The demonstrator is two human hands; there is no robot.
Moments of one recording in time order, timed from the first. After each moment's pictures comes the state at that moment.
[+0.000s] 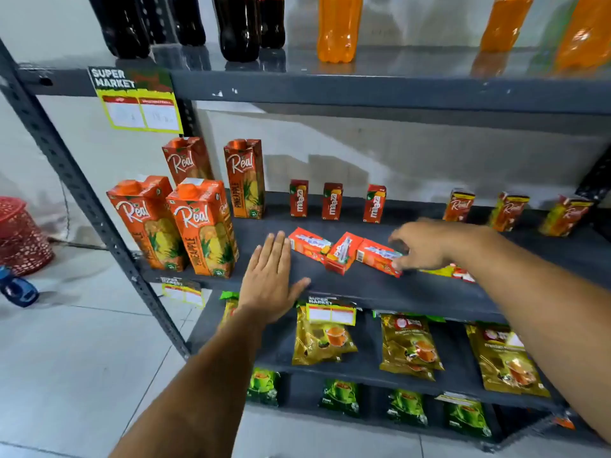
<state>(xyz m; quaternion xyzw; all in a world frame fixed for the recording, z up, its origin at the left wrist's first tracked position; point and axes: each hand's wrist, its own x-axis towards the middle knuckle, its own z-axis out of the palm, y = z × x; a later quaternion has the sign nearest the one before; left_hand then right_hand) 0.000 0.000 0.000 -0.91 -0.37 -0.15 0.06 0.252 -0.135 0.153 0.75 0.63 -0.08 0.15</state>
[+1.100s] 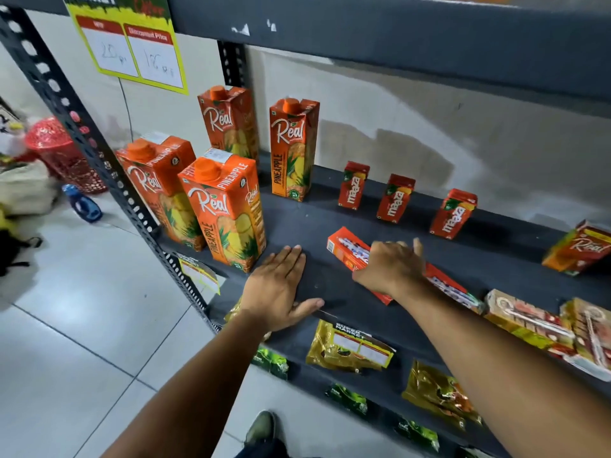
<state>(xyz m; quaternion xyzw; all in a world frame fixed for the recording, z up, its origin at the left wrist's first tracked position) -0.015 0.047 -0.040 -0.90 -0.42 -0.09 -0.01 0.209 0.019 0.025 0.80 0.59 -0.03 0.04</state>
